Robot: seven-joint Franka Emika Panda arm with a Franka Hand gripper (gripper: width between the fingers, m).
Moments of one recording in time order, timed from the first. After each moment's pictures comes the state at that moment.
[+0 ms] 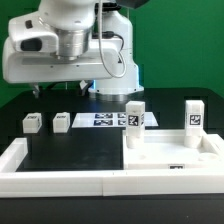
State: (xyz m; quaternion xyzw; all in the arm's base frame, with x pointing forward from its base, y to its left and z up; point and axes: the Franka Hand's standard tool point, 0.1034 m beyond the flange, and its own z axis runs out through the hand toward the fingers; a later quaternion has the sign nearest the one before) arm 0.465 -0.138 0.101 0.95 0.15 -0.25 0.06
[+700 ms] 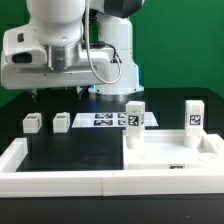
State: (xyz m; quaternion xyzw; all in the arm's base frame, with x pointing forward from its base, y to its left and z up) arm 0.427 -0.143 0.084 0.95 0.10 -0.30 0.03
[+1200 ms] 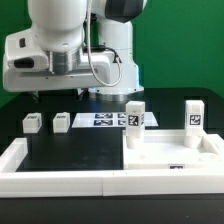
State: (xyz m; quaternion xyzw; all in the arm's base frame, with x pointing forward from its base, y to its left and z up) arm 0.418 -0.142 0.082 0.94 0.09 -0.33 0.04
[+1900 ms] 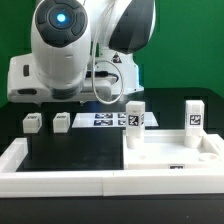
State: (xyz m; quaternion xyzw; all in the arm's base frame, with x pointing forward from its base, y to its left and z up) arm 0.397 -0.146 0.059 0.89 0.06 -0.44 0.05
